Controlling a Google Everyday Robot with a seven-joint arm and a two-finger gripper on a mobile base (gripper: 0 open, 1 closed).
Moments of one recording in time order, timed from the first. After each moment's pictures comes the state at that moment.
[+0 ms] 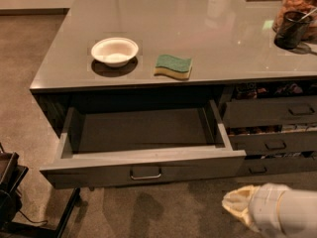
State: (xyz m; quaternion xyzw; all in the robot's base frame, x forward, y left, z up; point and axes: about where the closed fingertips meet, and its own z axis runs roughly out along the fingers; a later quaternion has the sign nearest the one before) arm 0.333 -0.185 0.706 -0.48 0.82 0.08 0.31
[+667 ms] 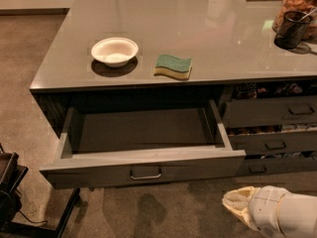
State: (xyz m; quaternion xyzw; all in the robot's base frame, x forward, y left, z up) arm 0.341 -0.191 0.684 -0.45 0.83 0.09 0.33
